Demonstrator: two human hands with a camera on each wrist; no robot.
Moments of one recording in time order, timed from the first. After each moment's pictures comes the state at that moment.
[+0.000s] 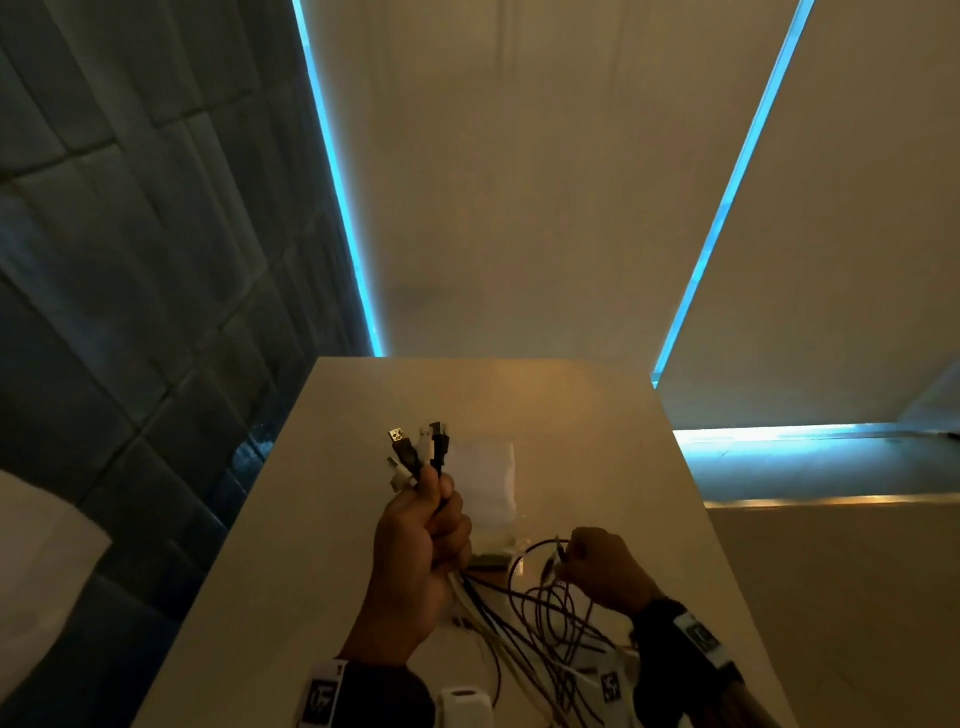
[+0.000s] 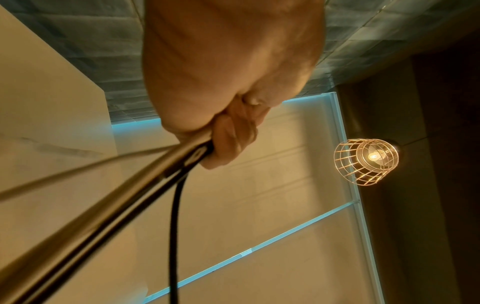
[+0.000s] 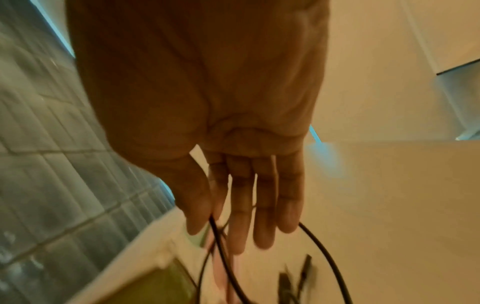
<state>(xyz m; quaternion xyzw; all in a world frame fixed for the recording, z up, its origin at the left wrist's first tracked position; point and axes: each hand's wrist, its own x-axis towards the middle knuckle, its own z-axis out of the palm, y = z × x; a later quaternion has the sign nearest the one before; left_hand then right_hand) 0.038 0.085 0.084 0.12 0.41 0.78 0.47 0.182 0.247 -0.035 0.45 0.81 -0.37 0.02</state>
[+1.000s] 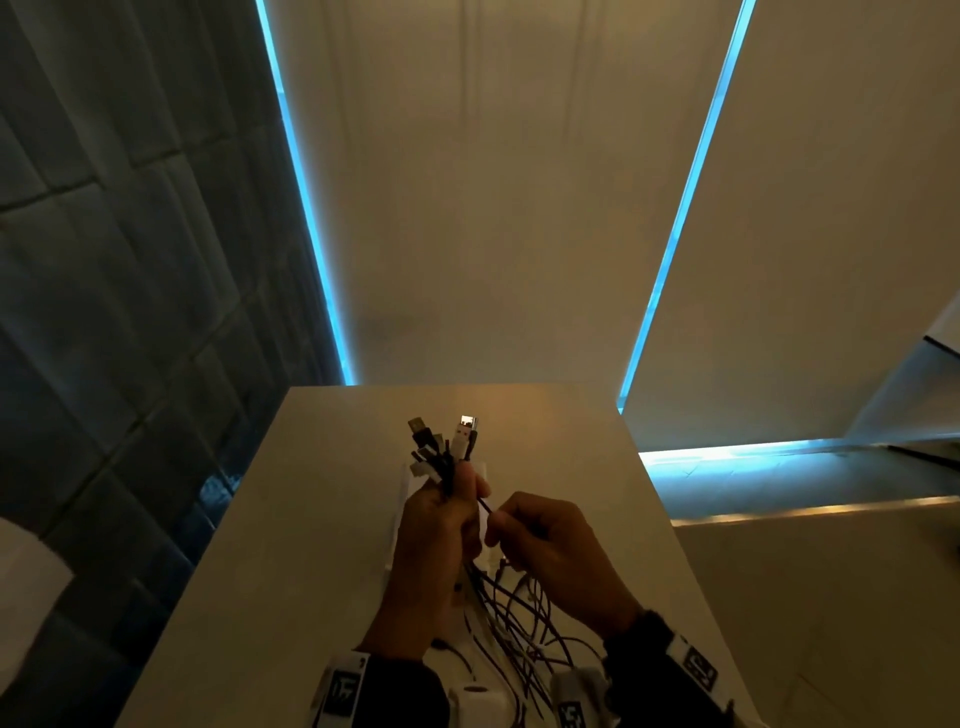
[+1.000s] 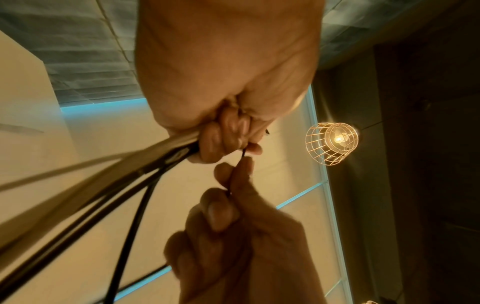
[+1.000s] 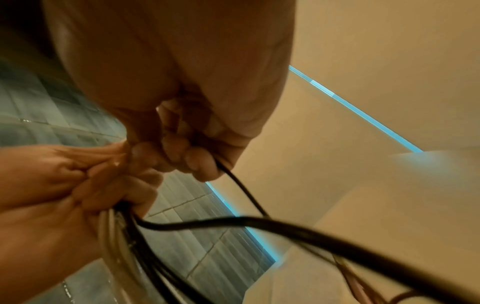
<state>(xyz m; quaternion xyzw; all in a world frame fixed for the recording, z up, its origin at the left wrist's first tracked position) 0.065 0.101 0.105 0.27 0.56 0.69 0.37 0.178 0.184 0.075 0.20 0.77 -0.54 -0.28</state>
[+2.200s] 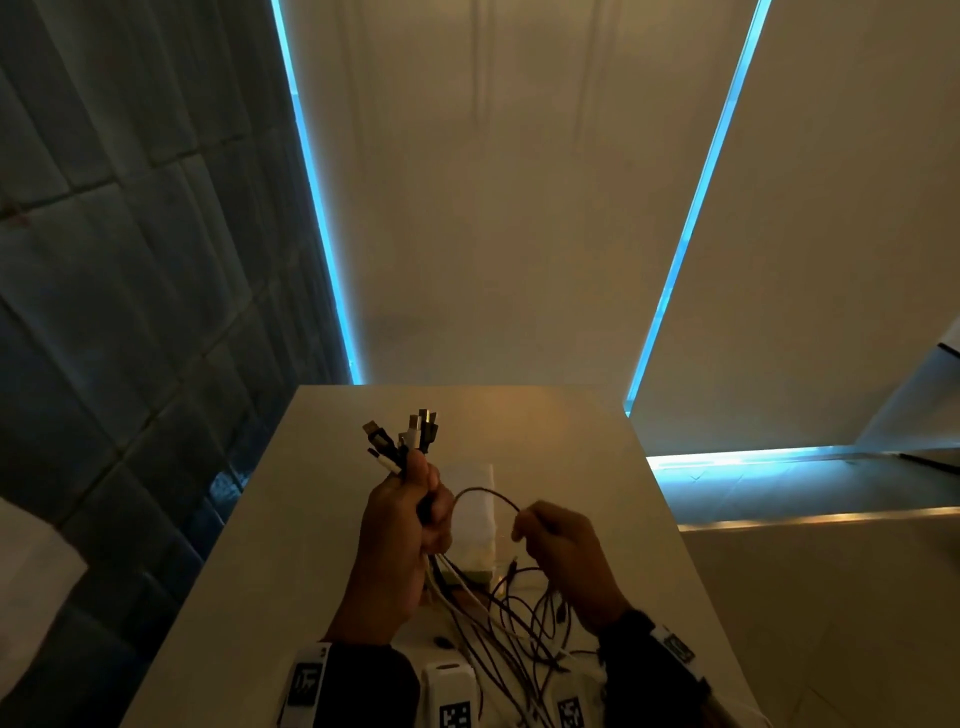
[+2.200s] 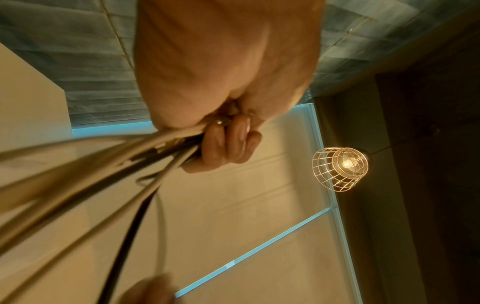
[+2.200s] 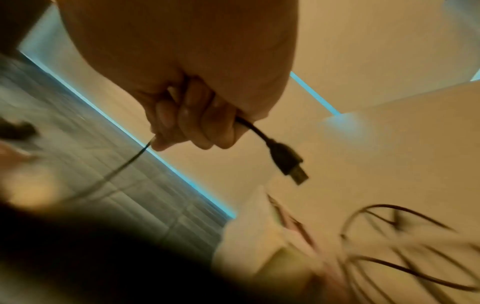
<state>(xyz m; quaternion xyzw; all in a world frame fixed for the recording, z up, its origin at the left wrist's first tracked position) 0.035 0.088 0.107 0.19 0.50 0.74 0.40 0.173 0.201 0.030 0.30 0.72 -0.56 -0.30</state>
